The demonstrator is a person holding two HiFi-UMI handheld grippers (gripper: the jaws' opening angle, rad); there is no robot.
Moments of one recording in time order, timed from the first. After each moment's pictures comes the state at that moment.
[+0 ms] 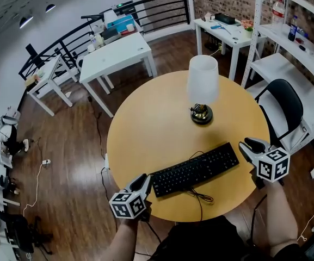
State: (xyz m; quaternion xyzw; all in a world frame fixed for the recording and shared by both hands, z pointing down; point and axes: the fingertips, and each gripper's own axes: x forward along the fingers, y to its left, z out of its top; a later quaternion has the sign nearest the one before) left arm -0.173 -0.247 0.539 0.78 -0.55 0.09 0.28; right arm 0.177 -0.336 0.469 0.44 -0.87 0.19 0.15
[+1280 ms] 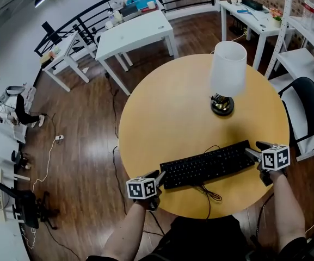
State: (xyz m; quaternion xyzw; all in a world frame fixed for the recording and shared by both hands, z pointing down) left arm -0.191 -0.264 0.687 0.71 -0.54 0.17 0.42; right arm 0.182 -0.396 0.633 0.37 -0.83 0.33 0.26
